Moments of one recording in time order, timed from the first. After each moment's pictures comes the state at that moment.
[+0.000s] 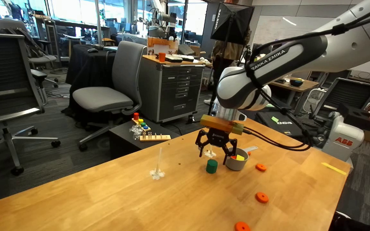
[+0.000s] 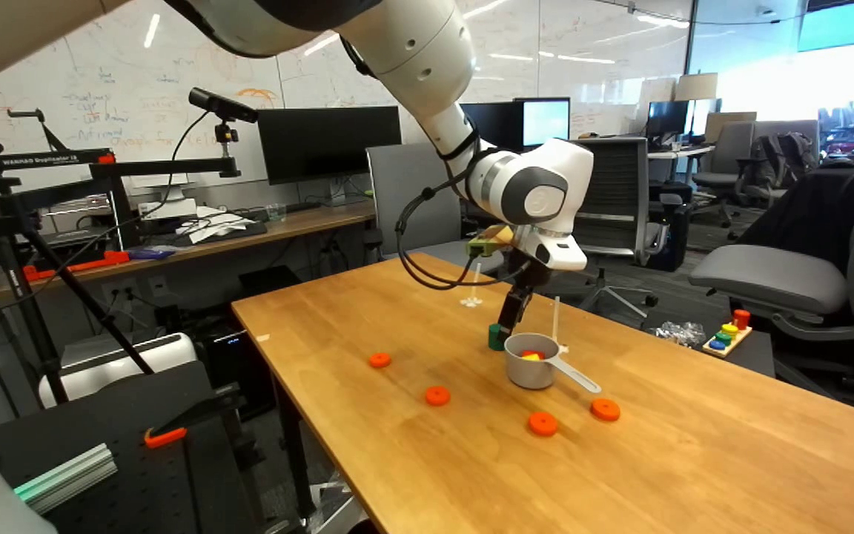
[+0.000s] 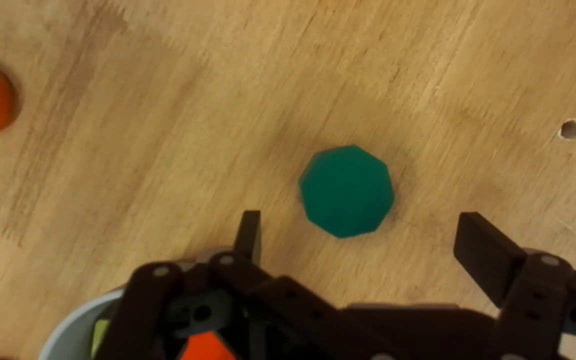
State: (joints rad) arm 0.09 1.01 0.01 -1.36 0.26 2.22 0.97
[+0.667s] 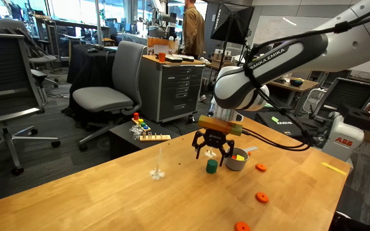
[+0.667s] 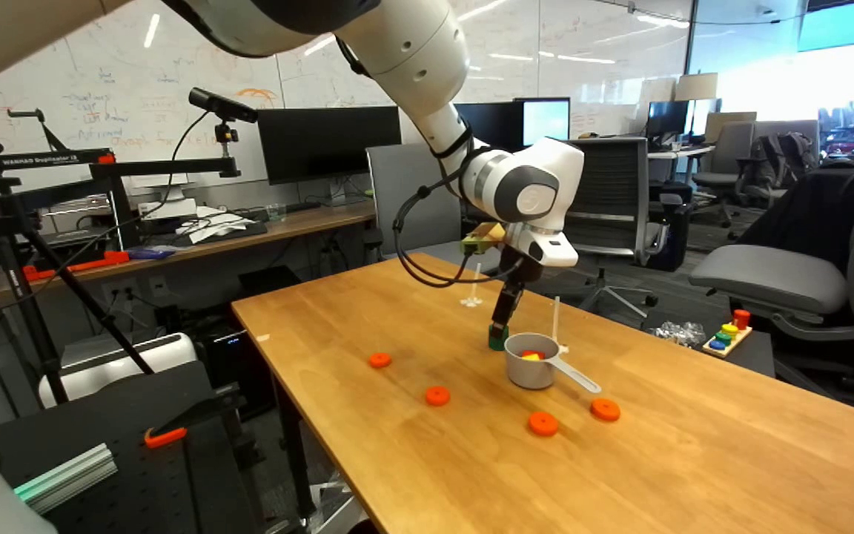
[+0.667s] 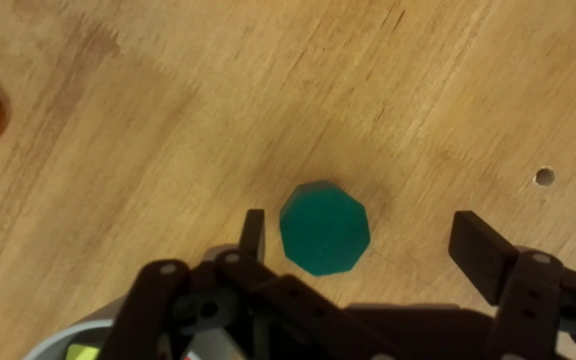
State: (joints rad) arm 0.11 1.01 0.02 -1.35 0.26 2.22 0.93
